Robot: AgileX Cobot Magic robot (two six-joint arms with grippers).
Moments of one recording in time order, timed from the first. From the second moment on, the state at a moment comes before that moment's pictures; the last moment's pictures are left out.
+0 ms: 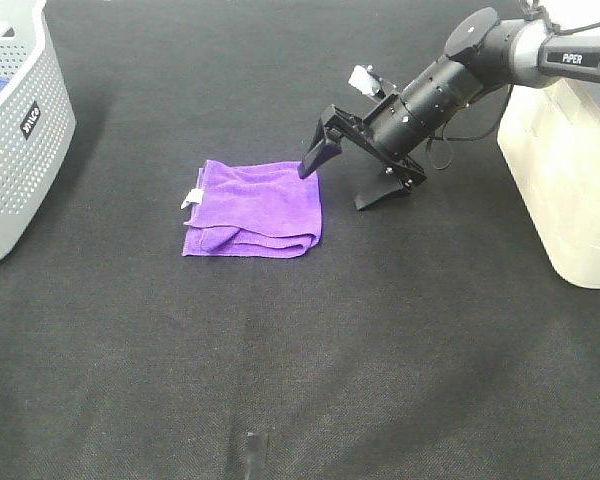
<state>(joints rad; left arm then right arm) 0.04 -0.01 -0.50 -0.03 1.05 0.10 0.20 2.55 -2.08 0.71 1.08 -0.26</state>
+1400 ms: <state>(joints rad) 0.04 -0.01 -0.50 -0.05 1.05 0.10 0.40 2.61 -2.11 0.72 0.84 -0.27</state>
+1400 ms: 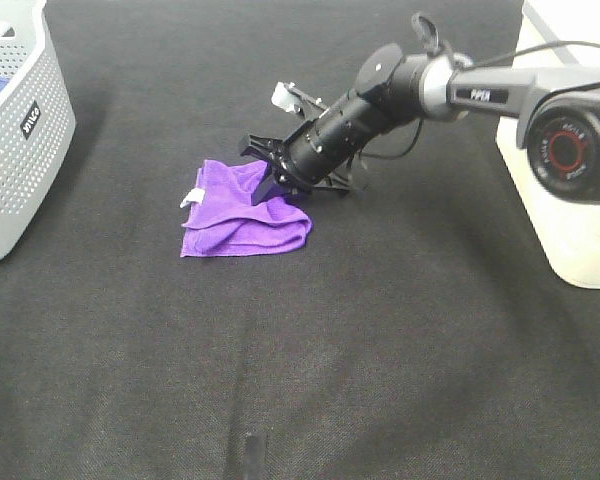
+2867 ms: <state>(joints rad) 0.04 -0.01 -0.50 -0.03 1.05 0.10 -0.26 2.11 -2.17 0.09 1.20 -0.16</state>
